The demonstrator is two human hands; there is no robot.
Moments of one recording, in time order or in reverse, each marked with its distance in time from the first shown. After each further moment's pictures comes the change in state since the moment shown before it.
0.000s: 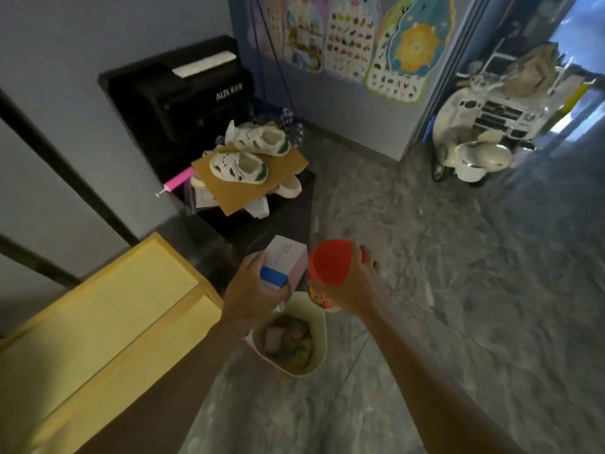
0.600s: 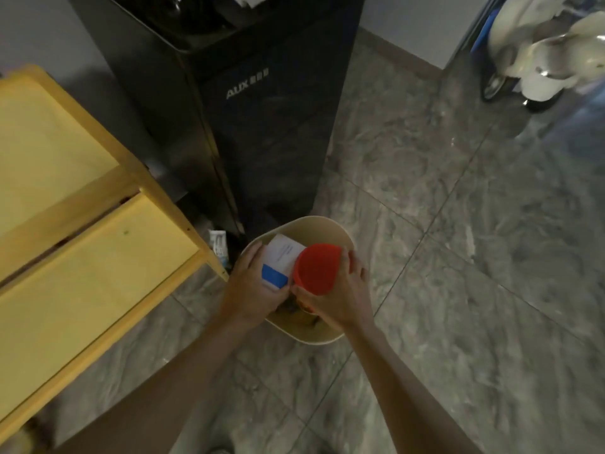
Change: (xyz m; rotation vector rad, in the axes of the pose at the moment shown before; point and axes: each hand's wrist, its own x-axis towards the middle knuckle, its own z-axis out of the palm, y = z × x) left_hand 0.012 -0.246 0.267 0.020 -0.123 -0.055; right_hand 0.030 0.142 0.331 -0.006 -0.178 0.058
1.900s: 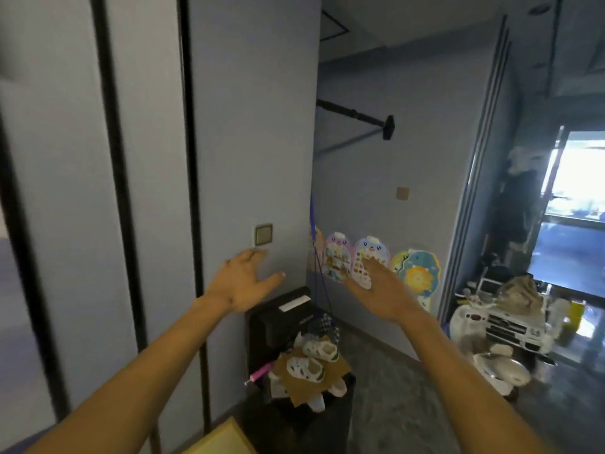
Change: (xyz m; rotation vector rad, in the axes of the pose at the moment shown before) left_hand -0.220 0.407 -0.788 0.280 0.478 0.351; right_hand -0.320 -0.440 -0.664 0.004 0.455 -0.679
